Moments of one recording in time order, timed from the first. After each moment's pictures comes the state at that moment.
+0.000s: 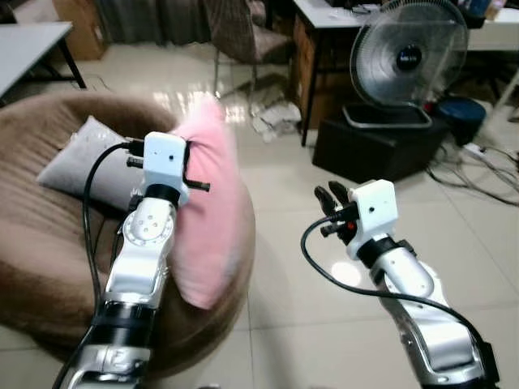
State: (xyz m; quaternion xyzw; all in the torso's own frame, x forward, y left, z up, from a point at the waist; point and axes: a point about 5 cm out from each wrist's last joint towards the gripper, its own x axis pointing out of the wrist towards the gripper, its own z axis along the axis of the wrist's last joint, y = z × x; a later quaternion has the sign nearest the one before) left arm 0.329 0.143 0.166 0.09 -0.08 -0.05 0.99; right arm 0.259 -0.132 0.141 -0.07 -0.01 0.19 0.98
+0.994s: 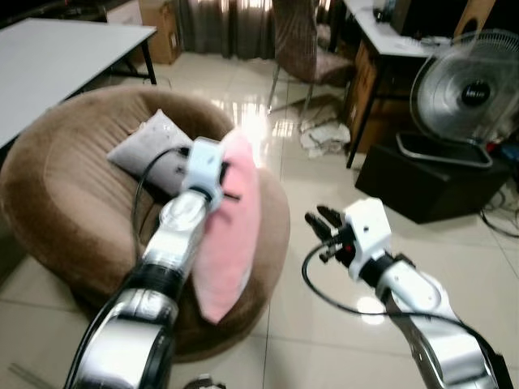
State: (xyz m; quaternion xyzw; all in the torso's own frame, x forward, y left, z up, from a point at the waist) left arm 0.373 0.118 0.135 0.07 0.03 -0.13 0.99; right arm 0.244 -0.126 0.129 -0.07 0.03 0.28 0.96
